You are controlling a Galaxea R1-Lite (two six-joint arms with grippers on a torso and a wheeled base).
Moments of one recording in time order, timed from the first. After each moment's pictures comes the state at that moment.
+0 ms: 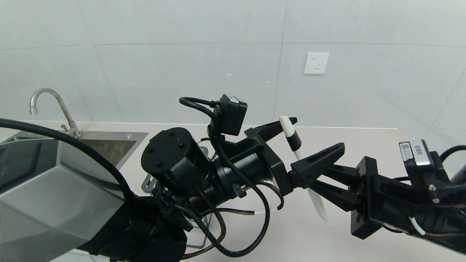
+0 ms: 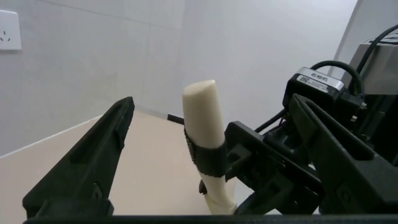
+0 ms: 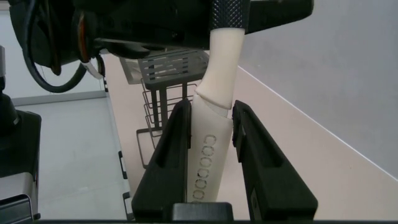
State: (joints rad) left arm -0.91 2.01 -0.84 -1.56 -0.37 -0.32; right arm 0.55 1.66 -0.20 -1.54 0.57 -0.09
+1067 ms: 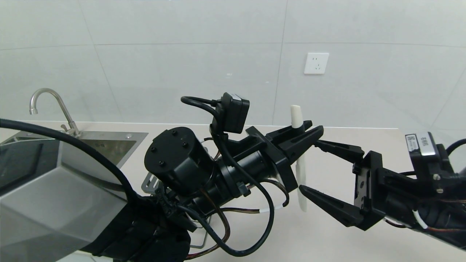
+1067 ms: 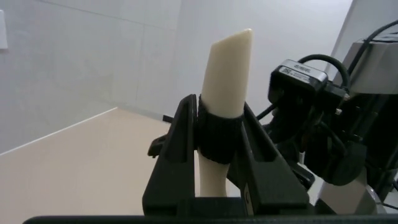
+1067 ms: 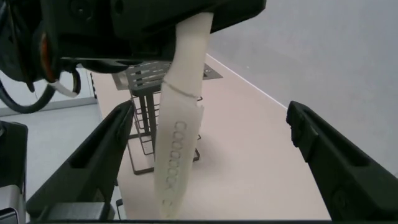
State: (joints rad) left arm -0.92 2.01 -0.86 -1.56 -0.32 -0.31; right arm 0.52 1.64 -0.21 -1.54 0.54 -0.07
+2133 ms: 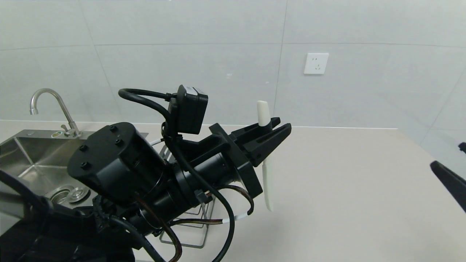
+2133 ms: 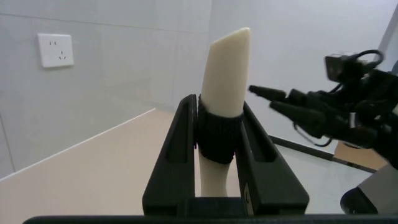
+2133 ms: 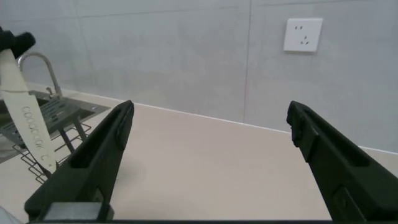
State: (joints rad) left arm -0.89 1.80 -0.67 -1.47 -0.25 -0.20; right arm 0.18 0.96 -0.01 -1.20 0.22 0.09
